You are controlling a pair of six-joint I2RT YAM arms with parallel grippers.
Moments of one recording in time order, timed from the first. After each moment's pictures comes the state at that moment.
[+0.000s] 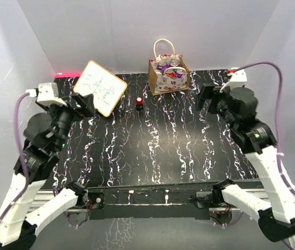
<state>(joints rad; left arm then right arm) -0.57 0.71 1.22 -0.45 -0.44 -0.24 0.37 0.93 1.33 -0.62 0.18 0.21</state>
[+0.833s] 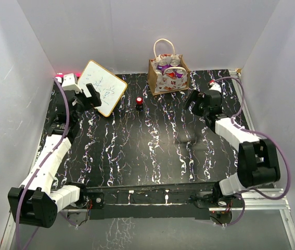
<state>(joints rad) -0.15 1.09 0.93 -0.10 -0.11 -0.27 0.15 1.44 0.87 0.04 0.02 0.47</state>
